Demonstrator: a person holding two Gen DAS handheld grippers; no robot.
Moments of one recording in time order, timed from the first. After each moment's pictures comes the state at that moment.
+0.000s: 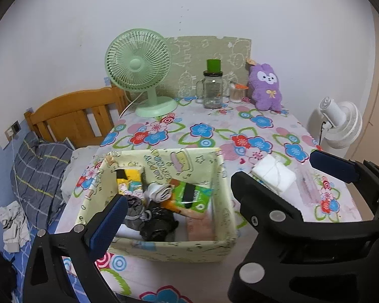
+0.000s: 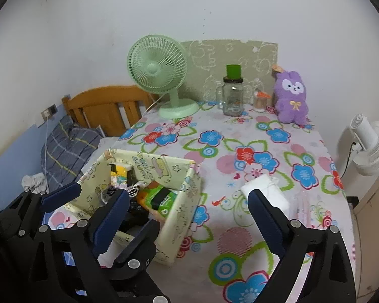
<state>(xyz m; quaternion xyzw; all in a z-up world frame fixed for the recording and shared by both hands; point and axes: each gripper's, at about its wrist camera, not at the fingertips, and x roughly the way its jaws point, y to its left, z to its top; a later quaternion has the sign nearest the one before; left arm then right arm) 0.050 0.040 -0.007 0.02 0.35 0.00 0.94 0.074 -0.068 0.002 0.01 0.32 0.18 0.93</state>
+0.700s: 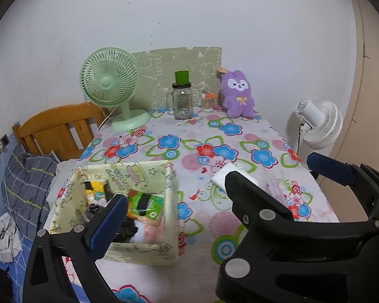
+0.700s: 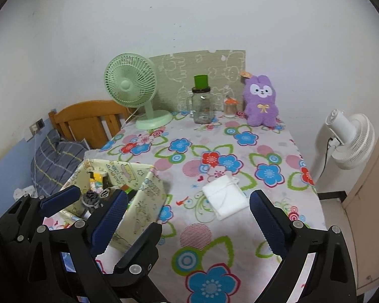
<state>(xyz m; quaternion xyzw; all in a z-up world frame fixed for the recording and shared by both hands) 0.036 -0.023 0.007 0.03 0.32 -0.04 0.95 0.055 -0.131 0.014 0.03 0.30 0.13 0.94</state>
